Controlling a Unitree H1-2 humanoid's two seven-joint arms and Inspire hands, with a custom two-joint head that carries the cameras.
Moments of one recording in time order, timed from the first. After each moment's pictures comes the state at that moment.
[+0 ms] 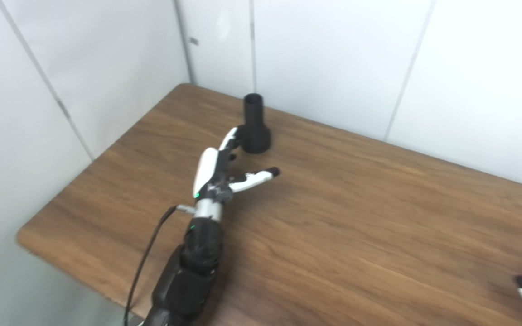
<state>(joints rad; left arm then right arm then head) -0.14 0.18 0.15 0.02 0.37 0.14 0.20 -0.07 -0.26 -0.06 0.05 -0.16 -0.26 -0.03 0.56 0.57</state>
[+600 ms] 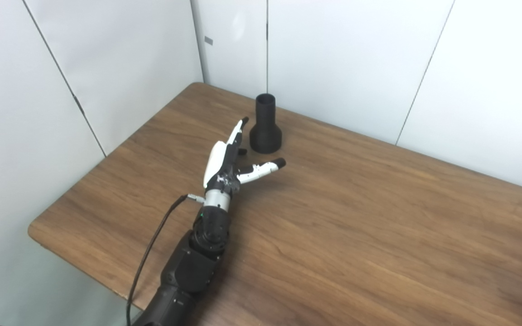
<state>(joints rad) -0.20 0.22 0.16 0.17 0.32 0.02 0.27 -0.08 -0.26 -0.07 0.06 -0.15 -0.27 -0.03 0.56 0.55</state>
